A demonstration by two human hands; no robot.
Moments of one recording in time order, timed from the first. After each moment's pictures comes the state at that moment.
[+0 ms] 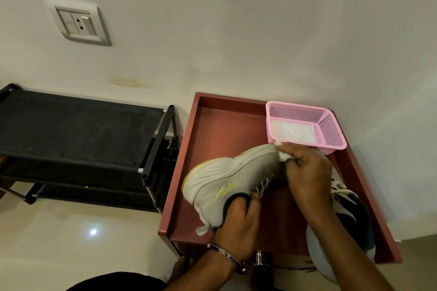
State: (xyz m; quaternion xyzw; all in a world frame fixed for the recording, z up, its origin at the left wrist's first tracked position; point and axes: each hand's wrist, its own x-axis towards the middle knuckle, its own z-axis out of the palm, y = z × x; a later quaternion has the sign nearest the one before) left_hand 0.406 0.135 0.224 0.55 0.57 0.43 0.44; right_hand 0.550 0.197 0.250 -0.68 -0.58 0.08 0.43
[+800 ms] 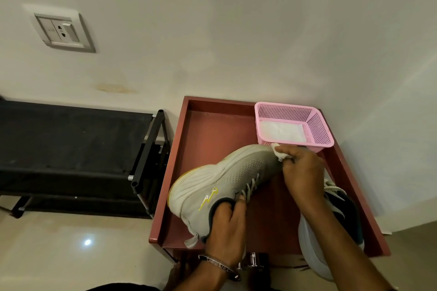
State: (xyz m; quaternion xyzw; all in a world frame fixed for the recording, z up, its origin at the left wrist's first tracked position) left_hand 0.405 0.126 0.247 0.41 0.61 0.44 0.52; right_hand 0.565 0.202 0.251 -0.74 -0.53 0.07 0.40
